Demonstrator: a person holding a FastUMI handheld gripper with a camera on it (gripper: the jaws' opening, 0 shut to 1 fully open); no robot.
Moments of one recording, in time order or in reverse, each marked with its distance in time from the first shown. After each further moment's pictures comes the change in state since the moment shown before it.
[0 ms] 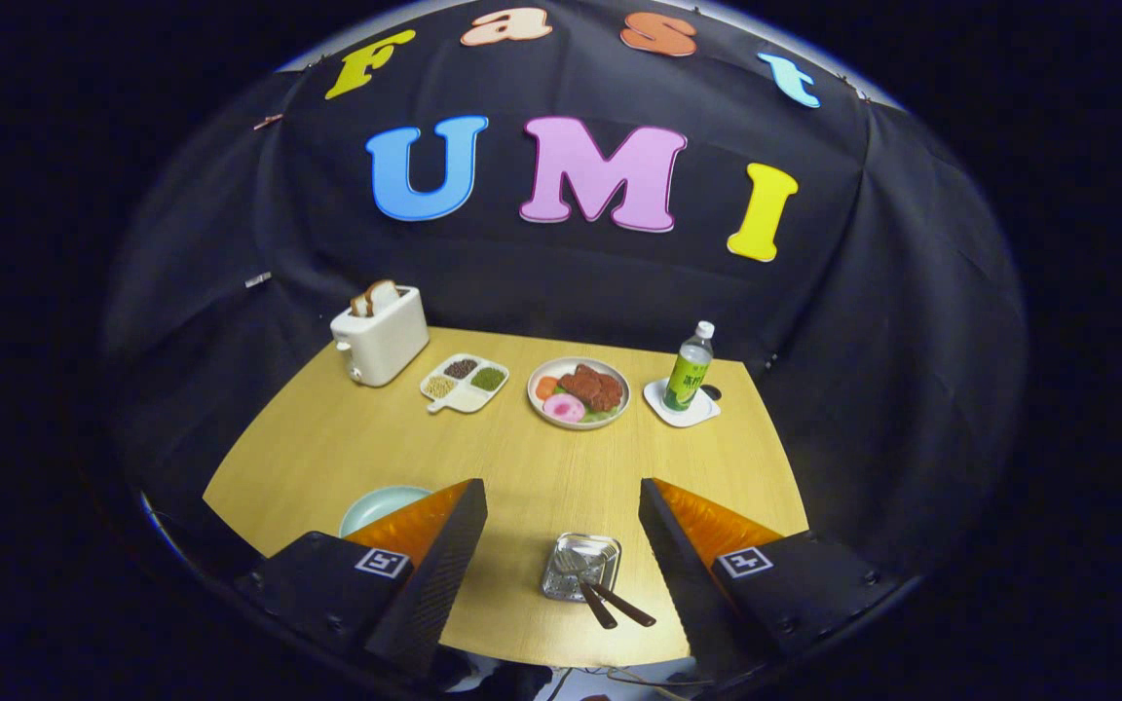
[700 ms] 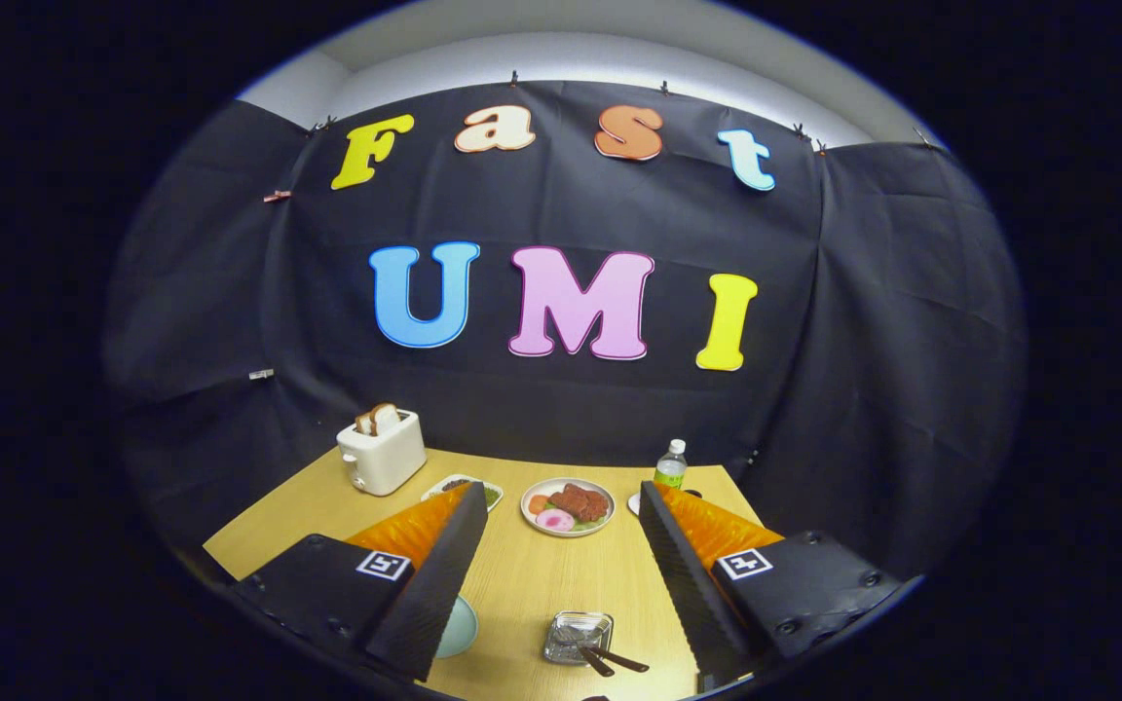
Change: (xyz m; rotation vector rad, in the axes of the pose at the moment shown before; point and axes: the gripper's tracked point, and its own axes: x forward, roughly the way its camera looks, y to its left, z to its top) arm -0.052 -0.007 0.069 0.015 -0.372 -0.037
